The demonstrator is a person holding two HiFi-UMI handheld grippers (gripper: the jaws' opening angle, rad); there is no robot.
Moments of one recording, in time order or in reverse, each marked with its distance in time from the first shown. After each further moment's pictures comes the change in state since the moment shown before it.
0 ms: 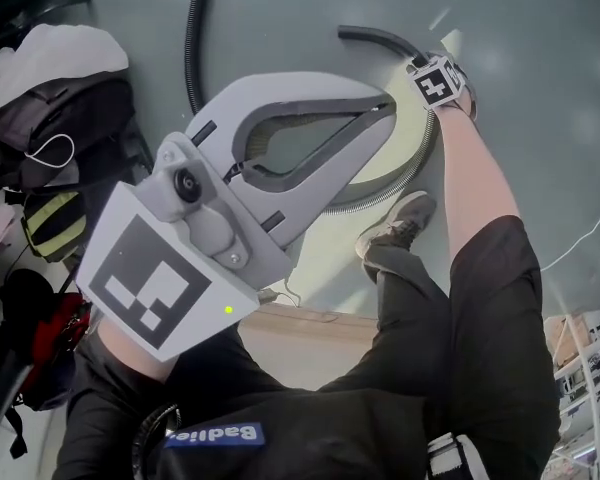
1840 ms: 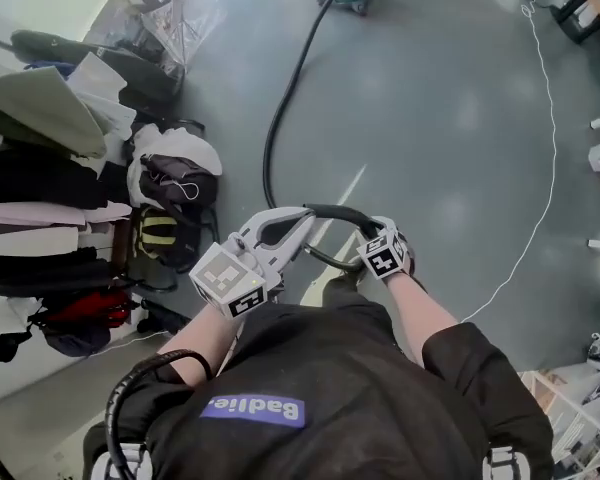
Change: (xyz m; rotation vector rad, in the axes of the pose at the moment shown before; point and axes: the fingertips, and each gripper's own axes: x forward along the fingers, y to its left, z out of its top) left arm -0.180 -0.322 0.452 -0.074 -0.151 0.212; right arm -0.729 0.141 0.018 0.013 -0.351 0.030
